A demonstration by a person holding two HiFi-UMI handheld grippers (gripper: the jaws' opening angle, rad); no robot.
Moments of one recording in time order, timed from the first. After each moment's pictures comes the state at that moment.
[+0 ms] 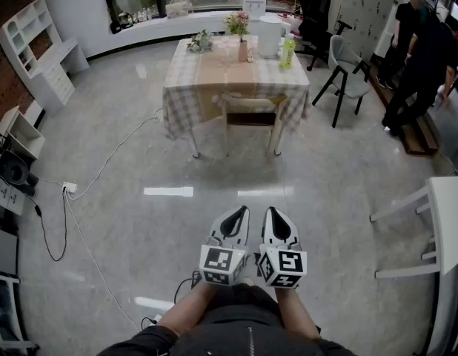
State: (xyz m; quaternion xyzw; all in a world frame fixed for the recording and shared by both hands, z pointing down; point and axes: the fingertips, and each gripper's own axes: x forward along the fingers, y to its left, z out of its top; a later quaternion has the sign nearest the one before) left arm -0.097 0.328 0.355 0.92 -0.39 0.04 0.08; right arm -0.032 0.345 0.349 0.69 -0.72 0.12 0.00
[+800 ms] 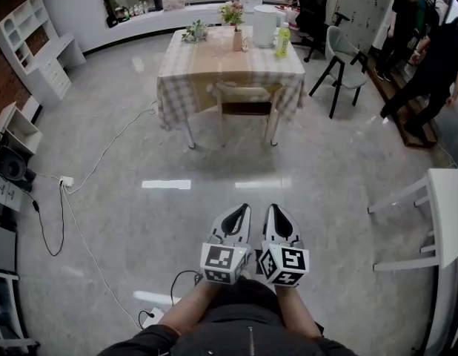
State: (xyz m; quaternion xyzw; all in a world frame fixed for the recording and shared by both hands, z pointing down) left arm -0.079 0.360 0.372 0.91 -0.39 0.04 0.10; right arm -0.010 0.376 0.368 0.70 -0.70 0.15 -0.01
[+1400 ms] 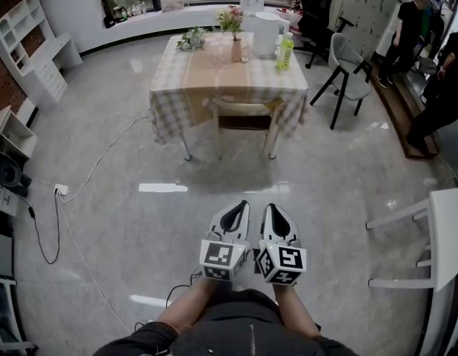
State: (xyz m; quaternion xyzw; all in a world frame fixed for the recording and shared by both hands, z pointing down) left arm -0.044 0.236 0.361 0.91 -0.39 0.04 0.10; right arm 0.021 0.256 0.362 0.70 -0.70 0.15 0.00
